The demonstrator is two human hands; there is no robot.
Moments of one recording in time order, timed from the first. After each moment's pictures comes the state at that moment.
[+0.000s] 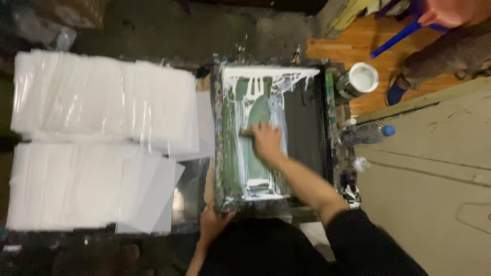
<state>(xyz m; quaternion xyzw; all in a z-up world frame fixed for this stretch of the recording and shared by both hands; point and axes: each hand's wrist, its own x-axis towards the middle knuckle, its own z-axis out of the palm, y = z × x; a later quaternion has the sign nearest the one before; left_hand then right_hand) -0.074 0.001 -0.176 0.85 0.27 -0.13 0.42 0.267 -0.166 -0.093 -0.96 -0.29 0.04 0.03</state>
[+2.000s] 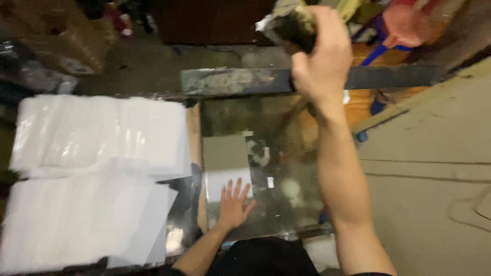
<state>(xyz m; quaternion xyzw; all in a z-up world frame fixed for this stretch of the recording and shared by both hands) 0.076 -0.050 -0.140 0.97 -0.07 -0.10 0.20 0.344 -0.182 0.346 -0.84 -0.31 -0.38 0.25</state>
